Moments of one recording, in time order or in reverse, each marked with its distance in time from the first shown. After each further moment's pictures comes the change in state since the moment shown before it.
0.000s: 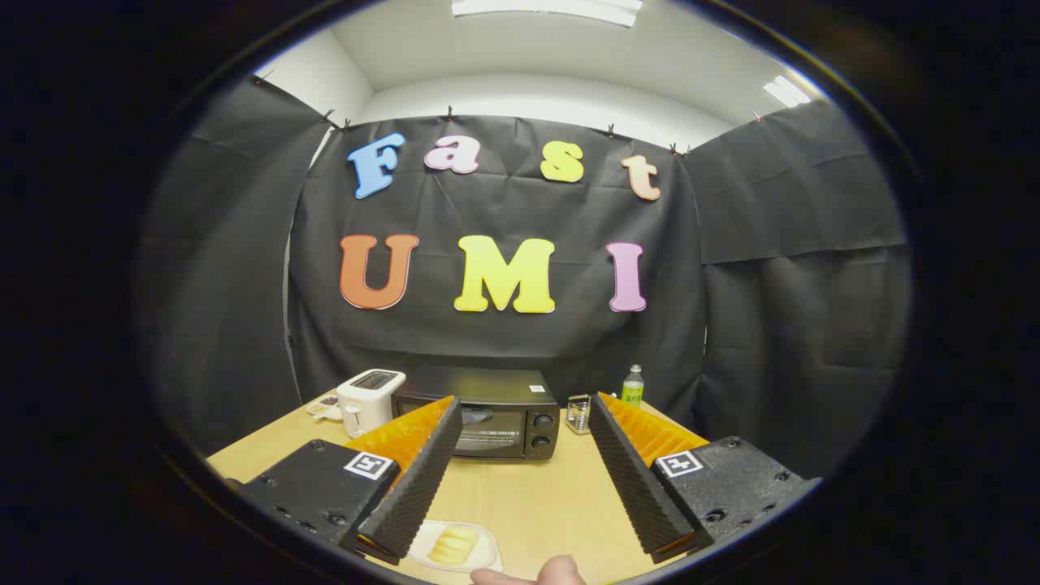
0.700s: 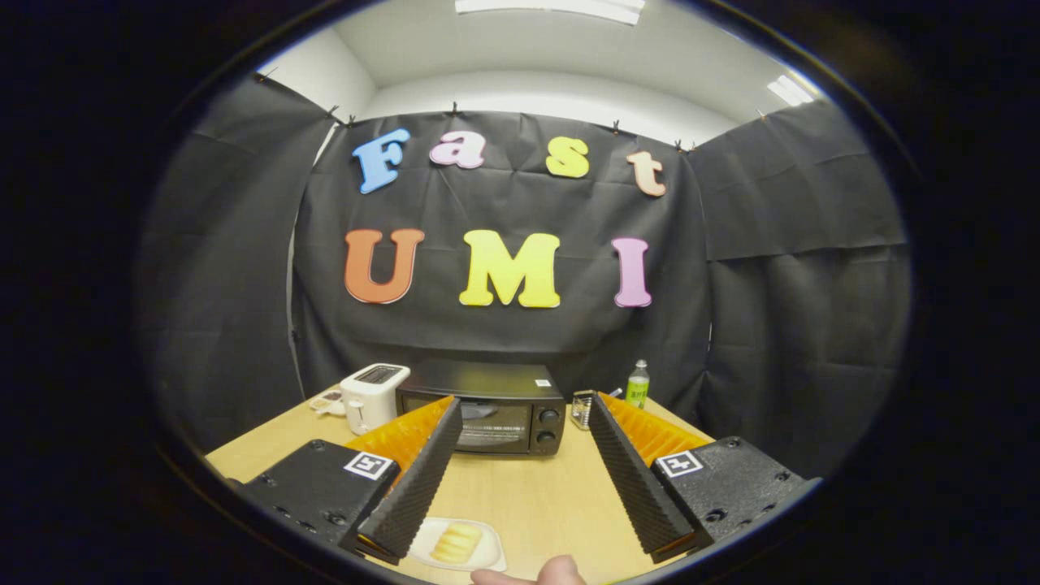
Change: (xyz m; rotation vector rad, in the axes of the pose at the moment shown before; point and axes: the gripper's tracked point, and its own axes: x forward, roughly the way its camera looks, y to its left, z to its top) arm 0.003 0.008 -0.013 -0.003 0.019 0.016
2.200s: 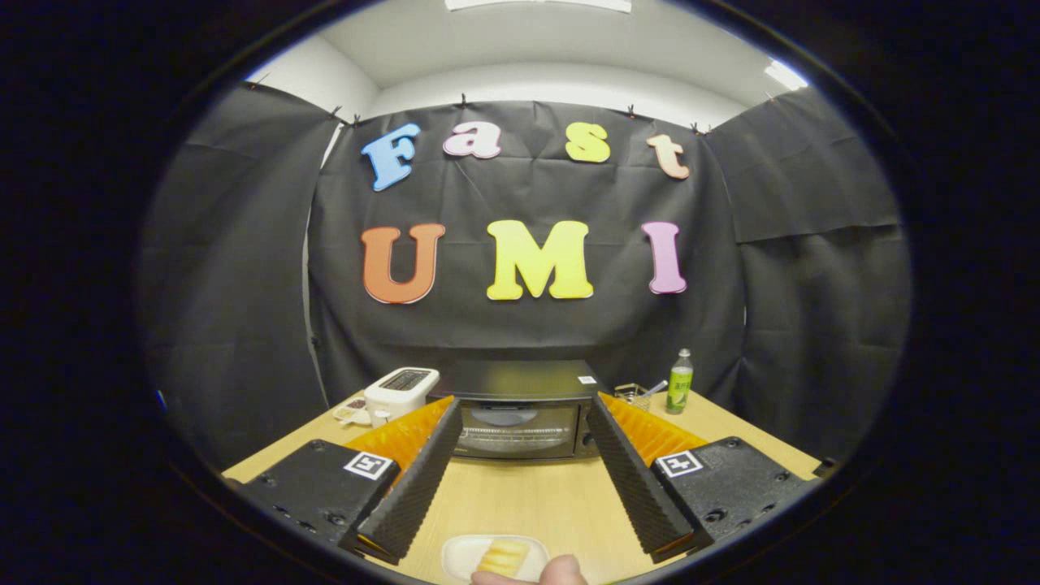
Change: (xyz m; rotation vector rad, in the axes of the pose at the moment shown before) arm 0.060 0.055 -0.004 0.054 0.035 0.087
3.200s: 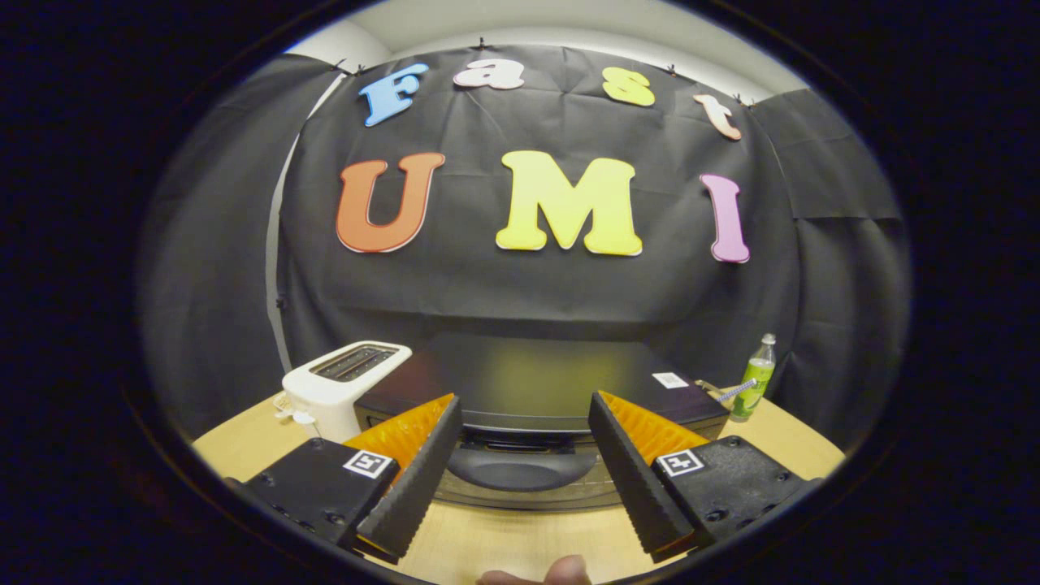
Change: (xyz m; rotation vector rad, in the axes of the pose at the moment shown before) arm 0.247 0.030 -0.091 -0.050 0.110 0.025
